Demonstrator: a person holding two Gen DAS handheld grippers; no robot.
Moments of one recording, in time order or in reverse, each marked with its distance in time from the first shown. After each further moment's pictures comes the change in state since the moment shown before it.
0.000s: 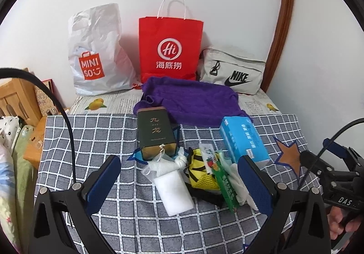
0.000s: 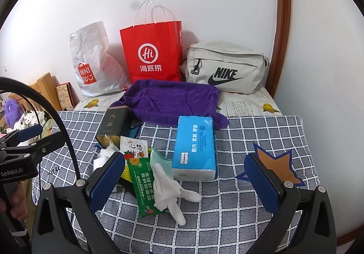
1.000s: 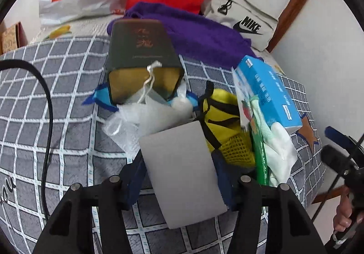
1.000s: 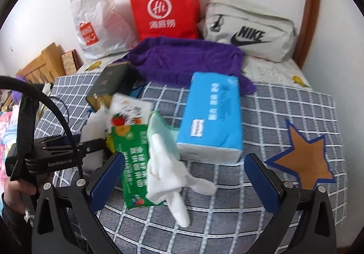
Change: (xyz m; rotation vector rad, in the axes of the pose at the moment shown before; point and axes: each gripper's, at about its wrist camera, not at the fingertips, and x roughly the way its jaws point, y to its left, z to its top) left arm 0.150 0.034 -0.071 -0.101 0.298 -0.168; right arm 0.093 0.003 -0.034 -0.065 0.195 0.115
